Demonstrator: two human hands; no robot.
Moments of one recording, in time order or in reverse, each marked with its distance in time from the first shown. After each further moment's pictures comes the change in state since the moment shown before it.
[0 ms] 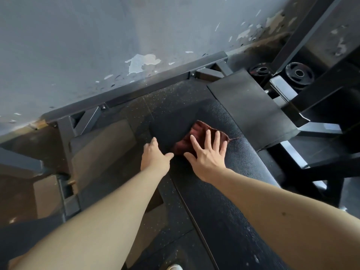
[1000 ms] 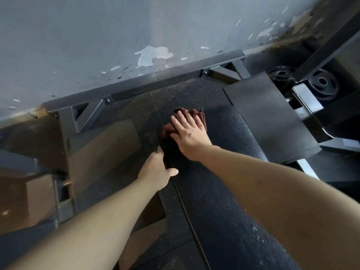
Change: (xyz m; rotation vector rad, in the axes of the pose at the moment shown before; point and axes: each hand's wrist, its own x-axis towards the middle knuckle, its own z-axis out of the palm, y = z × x) left_hand 0.038 -0.027 -0.004 0.095 -0.171 0.108; right_hand 0.120 -0.058 -0.013 -0.047 0.039 -0.373
